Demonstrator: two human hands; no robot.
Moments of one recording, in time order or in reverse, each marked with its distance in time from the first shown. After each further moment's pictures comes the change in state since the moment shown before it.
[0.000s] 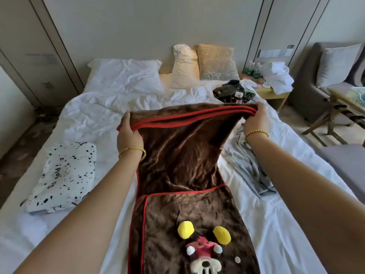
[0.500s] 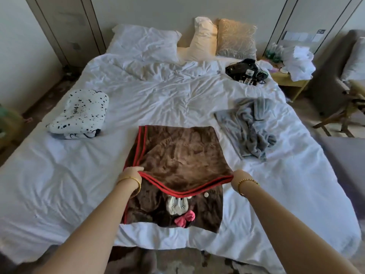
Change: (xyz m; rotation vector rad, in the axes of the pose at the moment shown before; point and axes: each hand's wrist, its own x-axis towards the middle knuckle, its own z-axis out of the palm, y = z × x) left_hand -0.296 -0.132 -0.030 0.648 -0.563 -0.352; right_hand -0.199 0.212 -0.128 -0.925 -0.935 -0.041
